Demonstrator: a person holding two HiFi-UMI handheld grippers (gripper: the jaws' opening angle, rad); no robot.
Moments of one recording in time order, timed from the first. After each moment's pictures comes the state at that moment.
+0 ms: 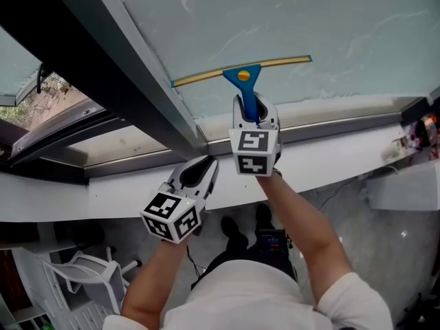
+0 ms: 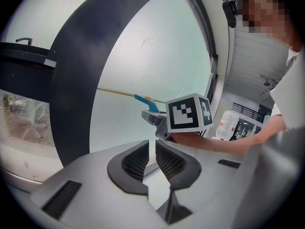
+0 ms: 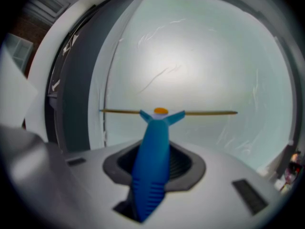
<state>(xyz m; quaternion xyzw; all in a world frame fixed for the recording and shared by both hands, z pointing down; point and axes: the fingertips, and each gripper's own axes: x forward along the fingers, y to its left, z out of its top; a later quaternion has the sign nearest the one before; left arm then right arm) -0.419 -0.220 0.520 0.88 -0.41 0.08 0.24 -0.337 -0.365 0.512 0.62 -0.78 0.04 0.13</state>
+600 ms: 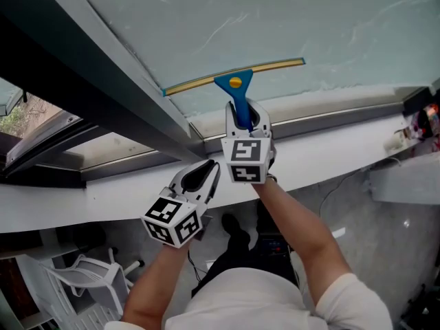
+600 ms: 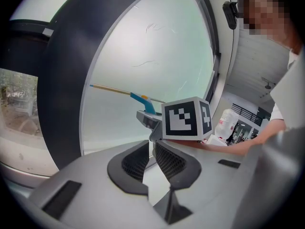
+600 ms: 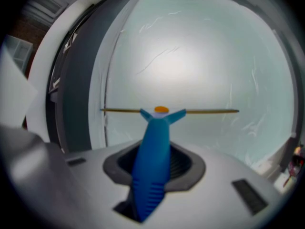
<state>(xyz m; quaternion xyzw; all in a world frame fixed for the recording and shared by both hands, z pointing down) -0.402 -0.223 0.561 0.88 -0.39 0.09 0.27 -0.339 -0.363 0.564 0.61 -0.78 0.06 0.13</state>
